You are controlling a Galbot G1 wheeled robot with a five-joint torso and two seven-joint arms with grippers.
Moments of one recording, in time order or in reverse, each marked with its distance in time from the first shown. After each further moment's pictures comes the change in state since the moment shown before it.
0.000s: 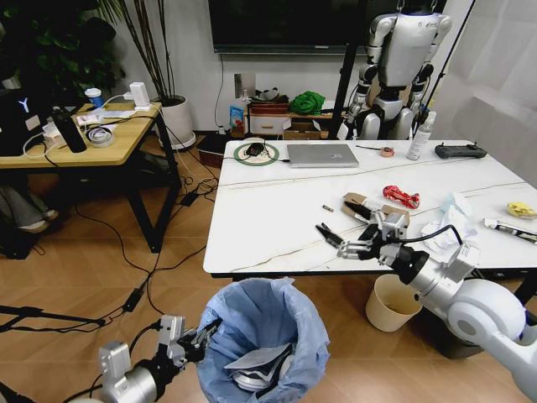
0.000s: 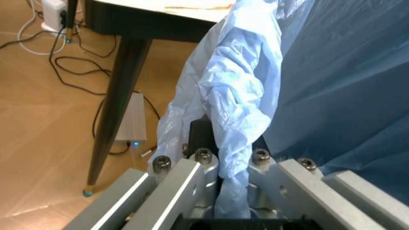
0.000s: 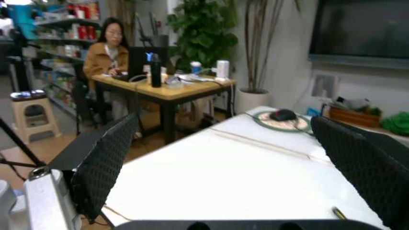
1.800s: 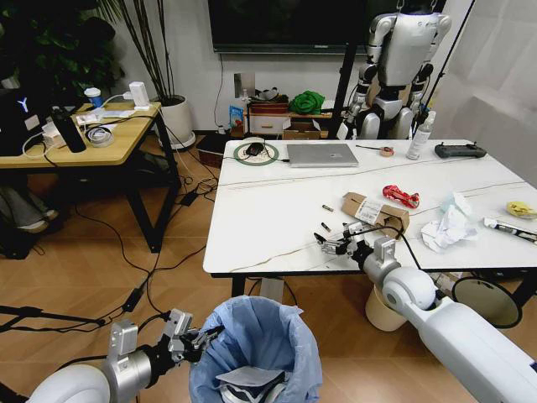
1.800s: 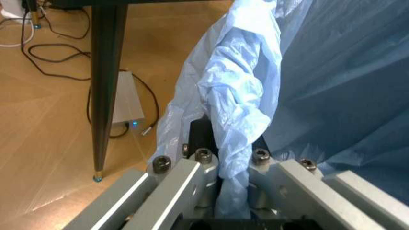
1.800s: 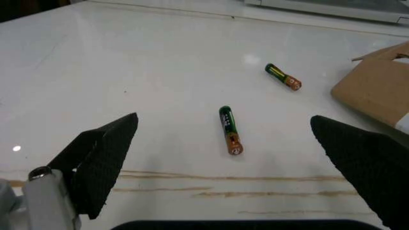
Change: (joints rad) left arm -0.062 0.225 0.054 0.054 -0.052 0.010 0.067; right arm 0.437 0.302 -0.360 -0.451 -0.197 -0.355 0.237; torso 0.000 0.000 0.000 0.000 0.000
